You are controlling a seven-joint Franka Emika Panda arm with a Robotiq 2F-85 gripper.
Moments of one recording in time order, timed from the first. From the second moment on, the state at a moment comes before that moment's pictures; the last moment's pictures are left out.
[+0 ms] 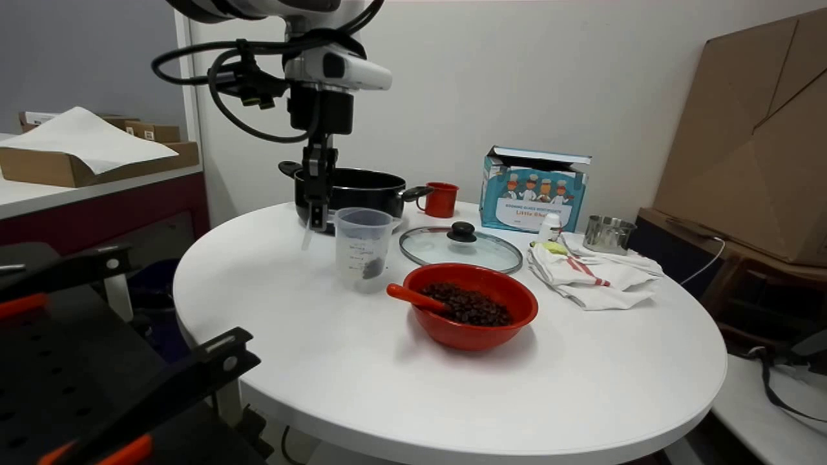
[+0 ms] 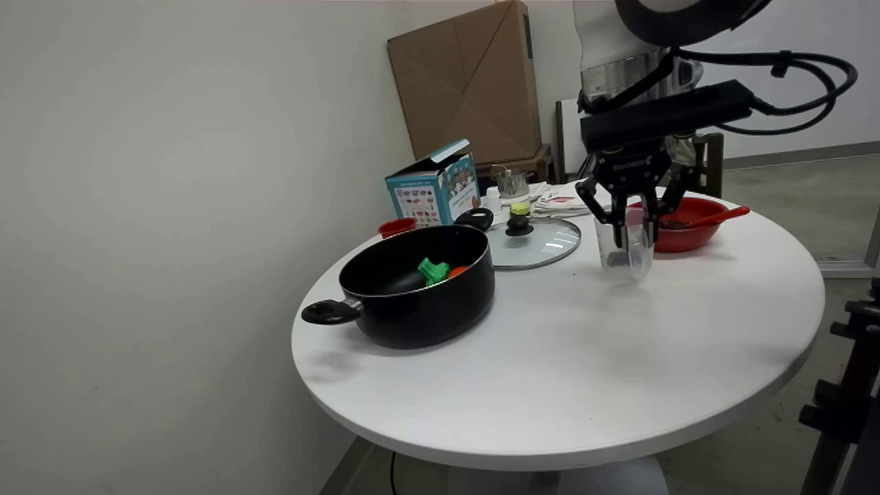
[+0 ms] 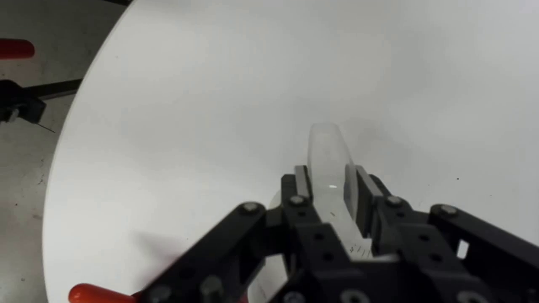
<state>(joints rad) 0.20 0.23 -0.09 -2.61 -0.05 2.81 1.00</state>
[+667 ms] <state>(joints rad) 0.25 0.30 -0.15 -2.61 -0.12 2.83 1.07</state>
